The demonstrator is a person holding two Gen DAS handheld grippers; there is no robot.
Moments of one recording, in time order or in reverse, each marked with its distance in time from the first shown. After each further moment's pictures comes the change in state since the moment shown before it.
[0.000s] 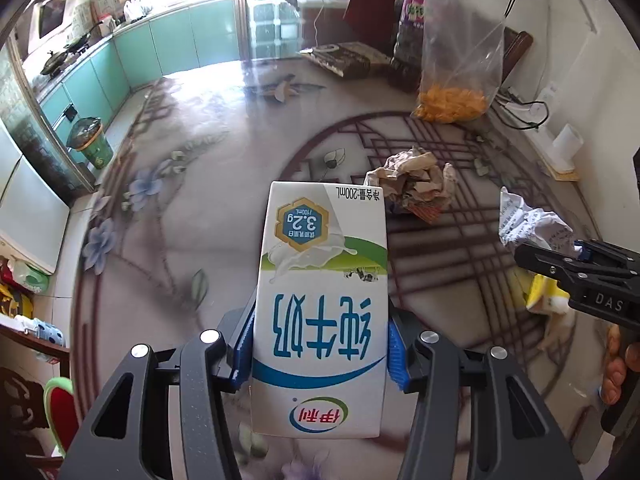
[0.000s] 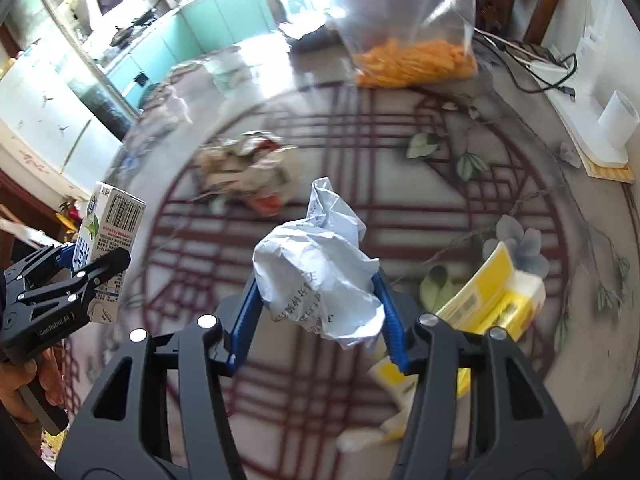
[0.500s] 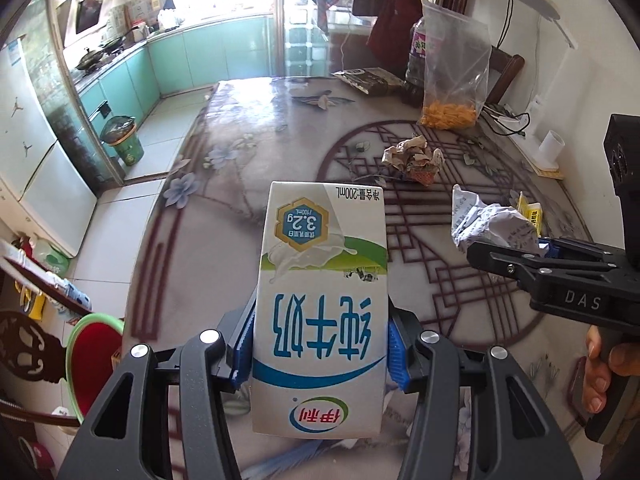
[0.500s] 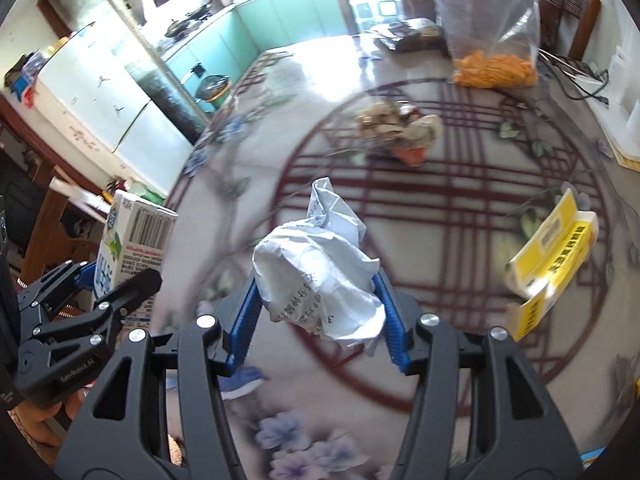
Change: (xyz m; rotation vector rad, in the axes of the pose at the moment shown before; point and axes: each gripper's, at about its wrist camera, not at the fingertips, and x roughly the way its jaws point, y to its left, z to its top) left arm -0.096 0.030 -0.083 -0.053 -0.077 0.060; right arm -0.050 0.103 -0.062 -0.081 -0.012 0.153
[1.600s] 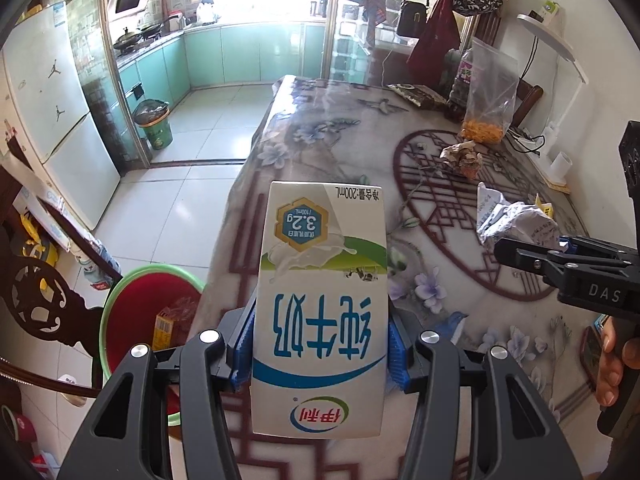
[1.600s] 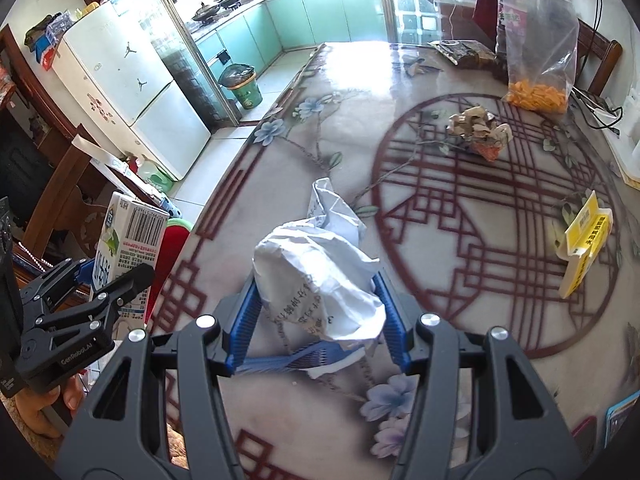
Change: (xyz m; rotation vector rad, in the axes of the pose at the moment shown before) left arm -0.060 0.117 -0.071 -0.091 -0.035 0.018; right arm -0.009 0.124 -0.044 -0.091 -0.012 -0.033
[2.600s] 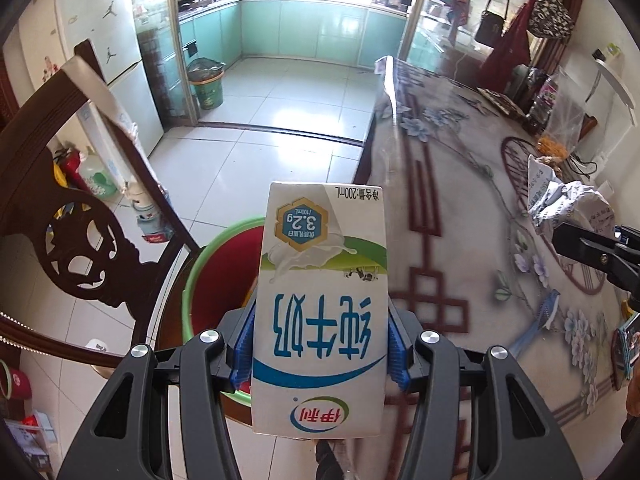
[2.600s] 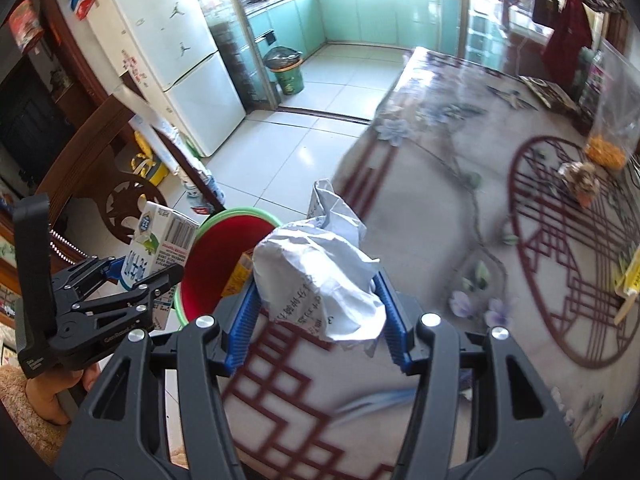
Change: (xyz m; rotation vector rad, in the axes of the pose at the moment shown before) left arm 0.004 0.183 -0.041 -0.149 0.062 0.071; right arm 0.048 0.182 0.009 -0.162 0.019 0.025
